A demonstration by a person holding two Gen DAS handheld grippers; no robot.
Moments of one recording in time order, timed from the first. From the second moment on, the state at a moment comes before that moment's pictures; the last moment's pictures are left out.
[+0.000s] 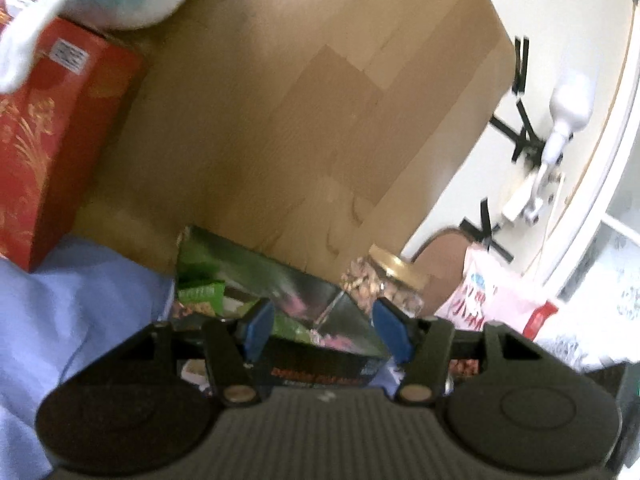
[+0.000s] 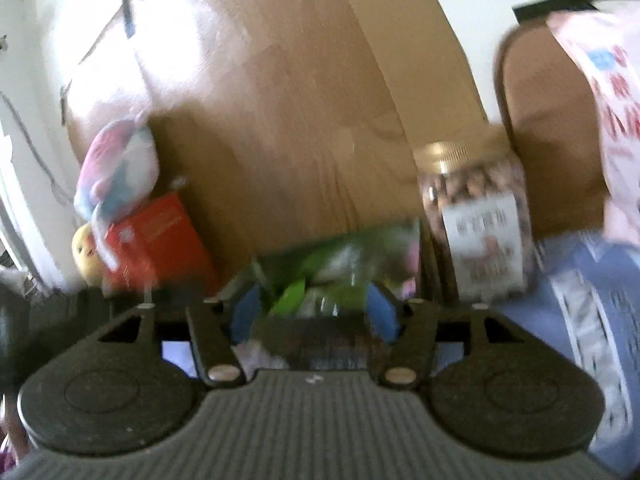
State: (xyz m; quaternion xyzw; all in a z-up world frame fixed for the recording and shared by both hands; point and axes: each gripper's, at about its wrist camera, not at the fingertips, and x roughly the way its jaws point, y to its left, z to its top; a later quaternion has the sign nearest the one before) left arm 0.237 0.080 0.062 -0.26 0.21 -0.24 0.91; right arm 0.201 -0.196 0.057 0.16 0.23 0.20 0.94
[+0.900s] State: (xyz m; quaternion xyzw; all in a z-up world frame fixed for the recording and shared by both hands) left arm 0.182 0.142 0.047 -0.32 0.22 -0.14 0.91; right arm 0.245 -0.037 0.005 -0.09 0.40 0.28 0.87
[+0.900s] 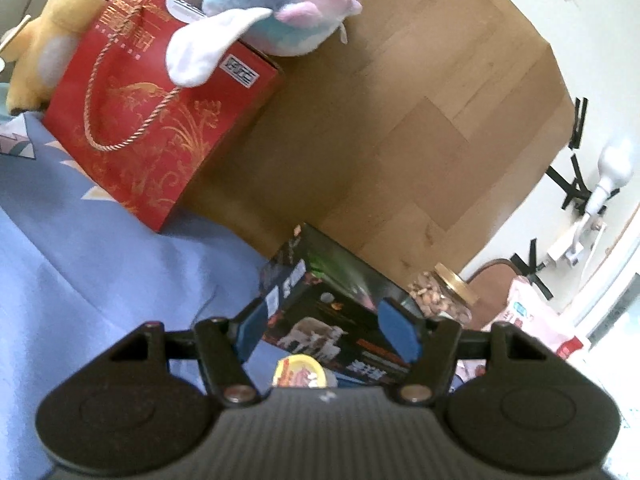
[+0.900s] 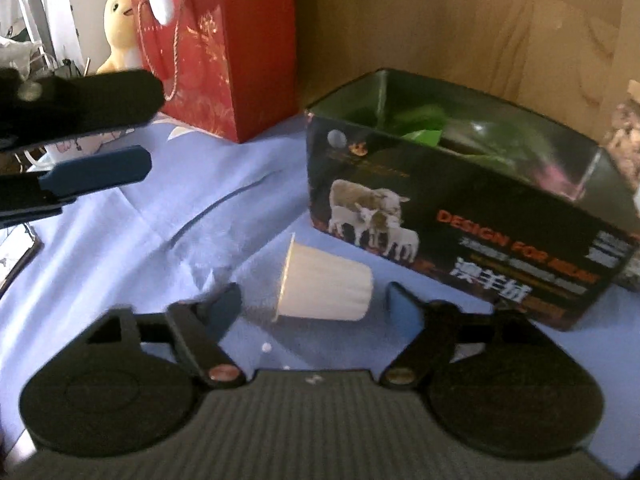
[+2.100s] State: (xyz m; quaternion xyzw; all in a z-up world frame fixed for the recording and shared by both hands) left arm 0.198 0.089 0.033 -0.19 0.33 -0.18 0.91; right arm 0.114 -0.085 0.010 -0.10 0.35 0.32 0.87
